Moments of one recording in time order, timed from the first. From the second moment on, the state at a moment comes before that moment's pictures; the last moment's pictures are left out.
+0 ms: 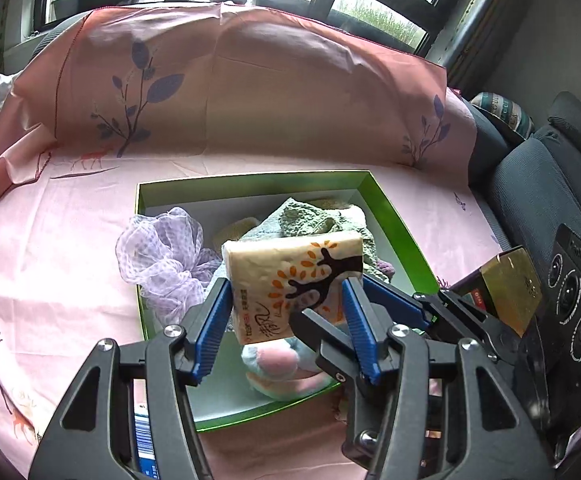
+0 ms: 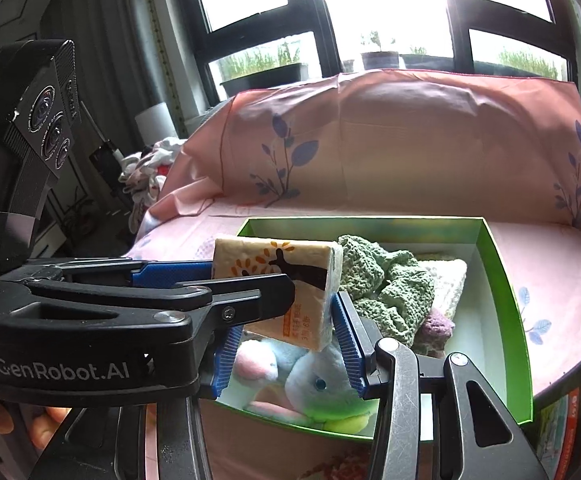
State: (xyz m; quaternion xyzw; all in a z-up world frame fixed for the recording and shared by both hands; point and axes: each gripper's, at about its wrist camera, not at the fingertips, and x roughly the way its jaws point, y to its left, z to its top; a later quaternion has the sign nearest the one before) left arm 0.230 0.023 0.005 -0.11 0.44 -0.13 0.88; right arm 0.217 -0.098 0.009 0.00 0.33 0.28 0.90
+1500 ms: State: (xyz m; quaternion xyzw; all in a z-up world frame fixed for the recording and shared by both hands) left arm 0.120 0.039 0.026 -0.11 0.41 -0.08 0.90; right arm 0.116 -0.143 0.045 -0.01 0.31 0.22 0.93
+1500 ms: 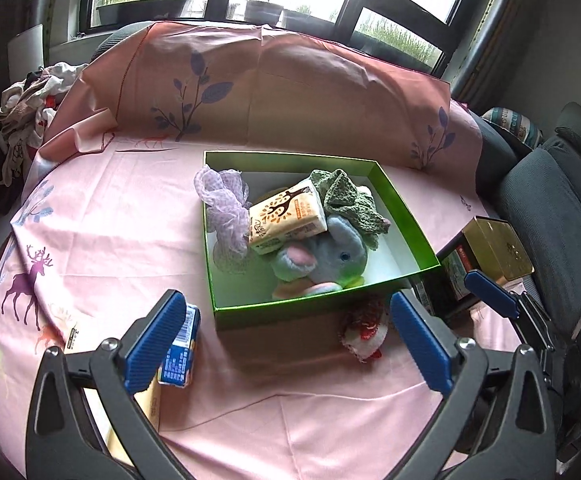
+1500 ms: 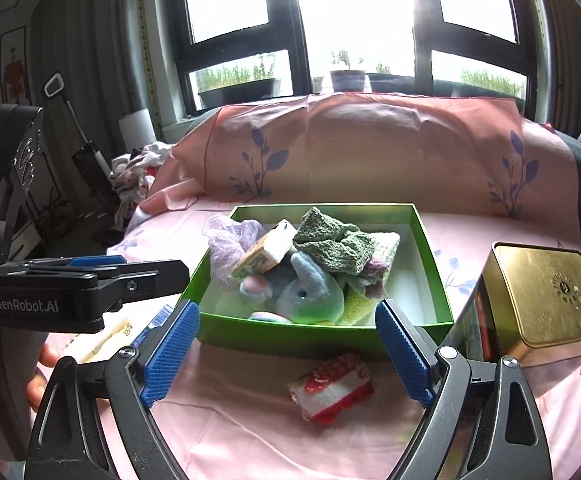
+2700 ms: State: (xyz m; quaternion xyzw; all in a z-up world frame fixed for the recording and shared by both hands) left arm 0.056 0.039 -0.050 -0.14 0.46 -0.06 0.88; right arm 0.080 -0.189 -0.037 0.02 0.40 0.19 0.90
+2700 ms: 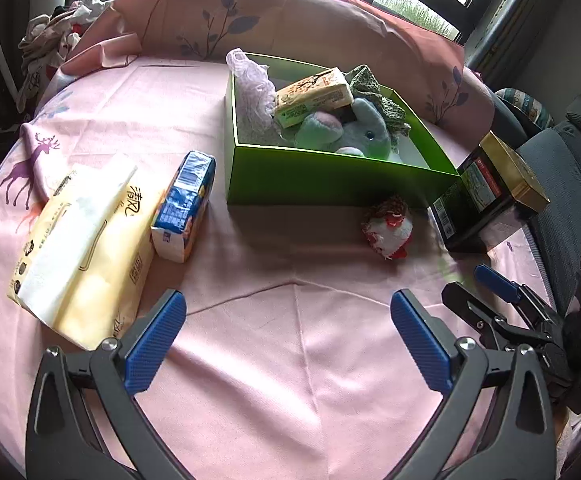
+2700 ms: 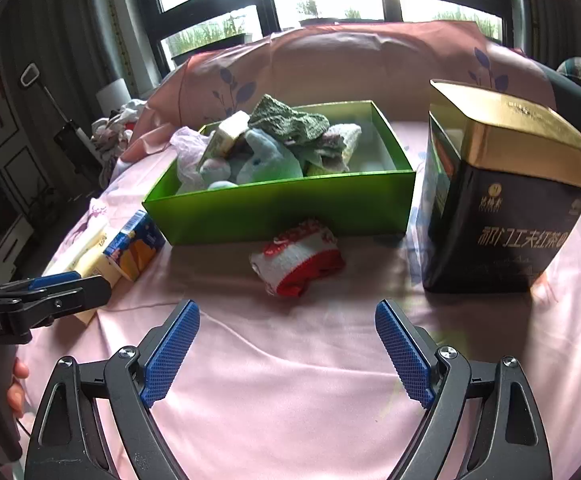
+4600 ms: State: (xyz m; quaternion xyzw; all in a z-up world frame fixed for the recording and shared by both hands) left arm 0.070 -0.039 -0.088 -0.10 0.53 -0.22 0.81; right arm 0.042 -0.158 -0.074 0.00 0.44 0.35 0.83
